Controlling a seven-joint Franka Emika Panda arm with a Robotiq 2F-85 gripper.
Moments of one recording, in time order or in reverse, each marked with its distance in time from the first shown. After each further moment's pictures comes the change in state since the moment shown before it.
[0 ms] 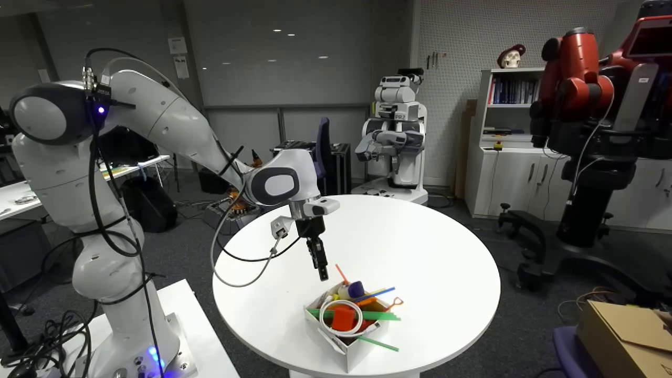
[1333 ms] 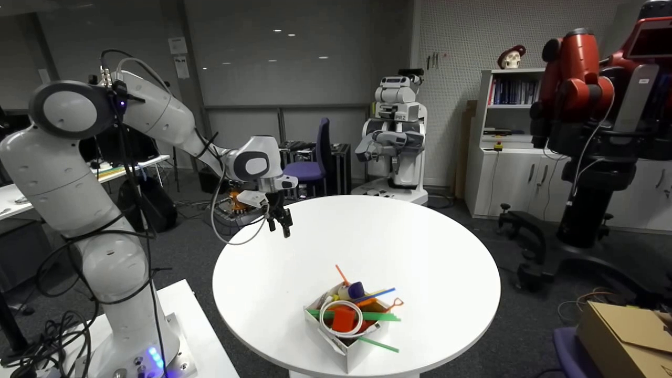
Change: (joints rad) arm 0.252 -0.062 0.284 -0.049 0.337 -0.086 -0.198
